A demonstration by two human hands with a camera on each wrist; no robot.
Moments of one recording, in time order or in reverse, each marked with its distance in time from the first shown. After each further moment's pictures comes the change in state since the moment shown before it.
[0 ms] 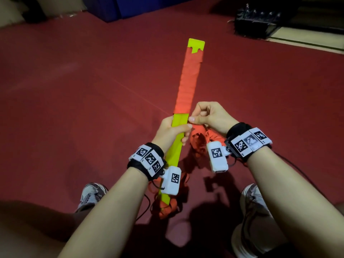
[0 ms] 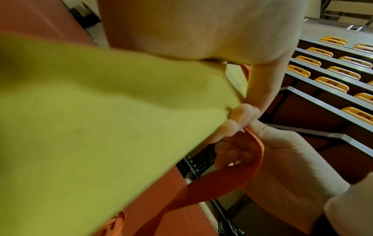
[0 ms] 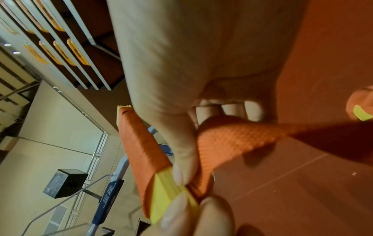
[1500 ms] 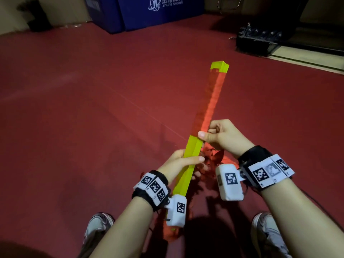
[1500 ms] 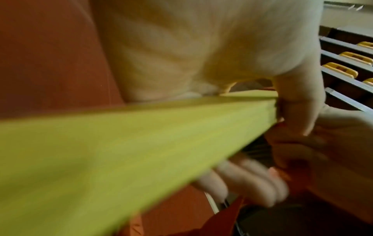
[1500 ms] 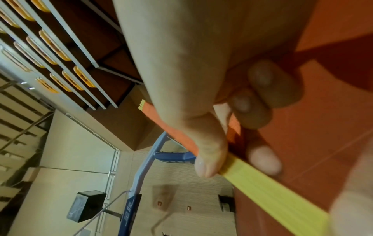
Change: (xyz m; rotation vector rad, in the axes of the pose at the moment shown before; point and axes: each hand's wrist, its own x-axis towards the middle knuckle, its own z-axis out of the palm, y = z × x) left_hand 0.022 -0.025 -0.026 0.007 -0.154 -0.296; right_hand 0.022 -0.016 0.001 -0.011 0.096 0.129
